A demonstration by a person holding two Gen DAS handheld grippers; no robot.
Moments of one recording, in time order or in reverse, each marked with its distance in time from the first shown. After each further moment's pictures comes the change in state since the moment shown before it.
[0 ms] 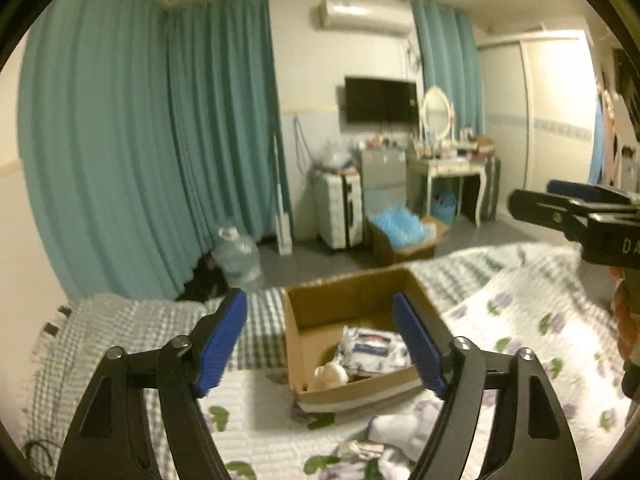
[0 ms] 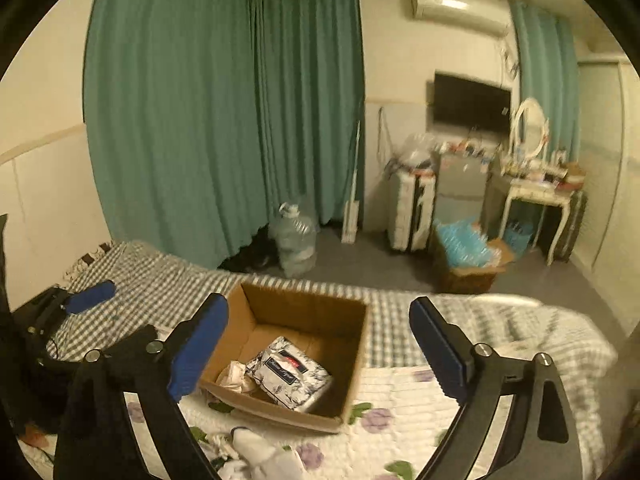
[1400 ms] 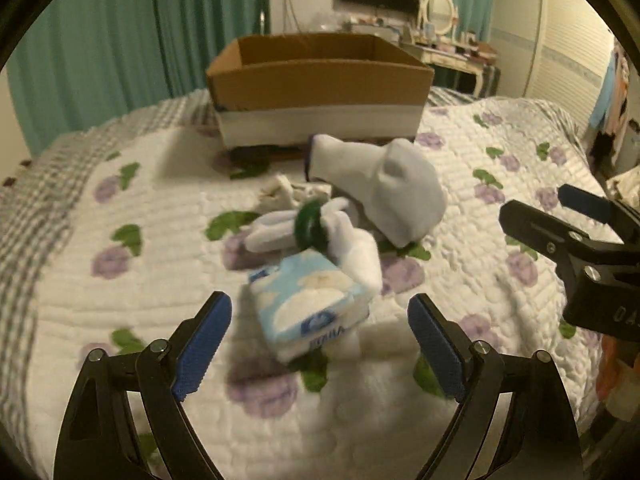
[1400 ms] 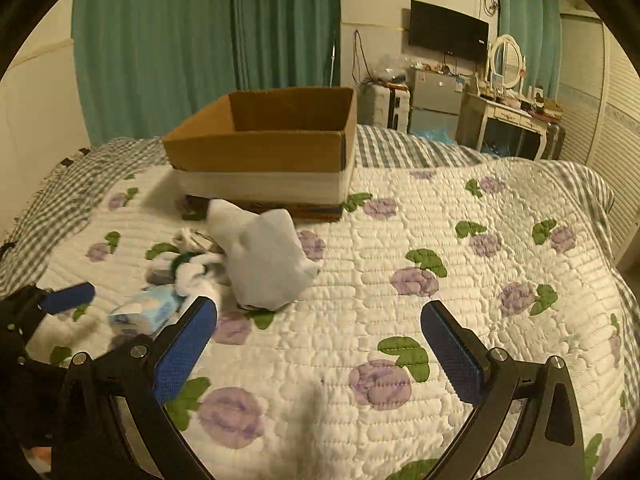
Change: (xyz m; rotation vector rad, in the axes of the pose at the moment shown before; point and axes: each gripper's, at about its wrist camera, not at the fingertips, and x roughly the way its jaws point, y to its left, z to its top) left arm 0.047 -0.052 -0.229 -0.060 0.436 -0.072; right arm 0.005 0.019 -0.248 0.047 0.264 -0.087
